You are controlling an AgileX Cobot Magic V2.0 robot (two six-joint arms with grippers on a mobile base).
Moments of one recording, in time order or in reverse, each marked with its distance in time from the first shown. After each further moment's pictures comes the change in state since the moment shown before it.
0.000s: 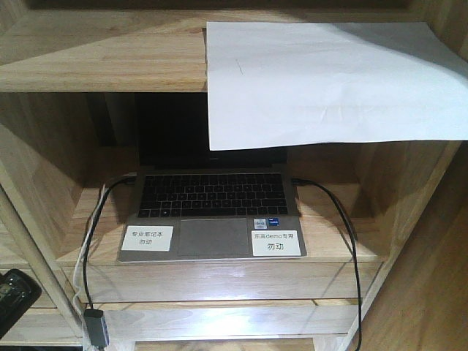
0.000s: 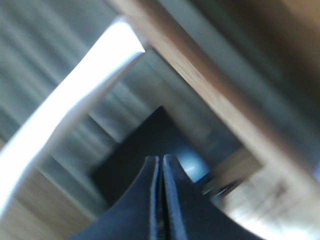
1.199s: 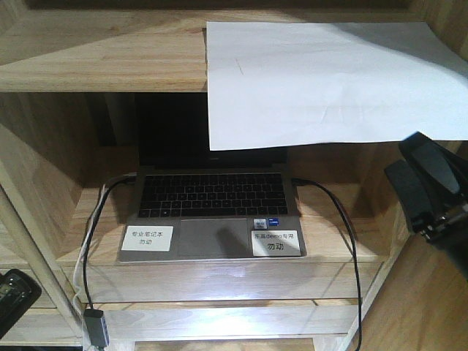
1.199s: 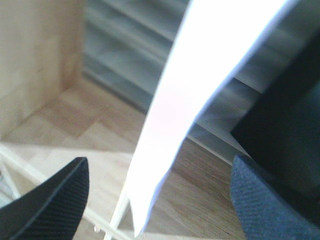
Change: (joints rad) left arm 0.000 0.000 0.000 0.000 0.000 0.000; right arm 0.000 1.045 -0.230 -0.167 -1.068 0.290
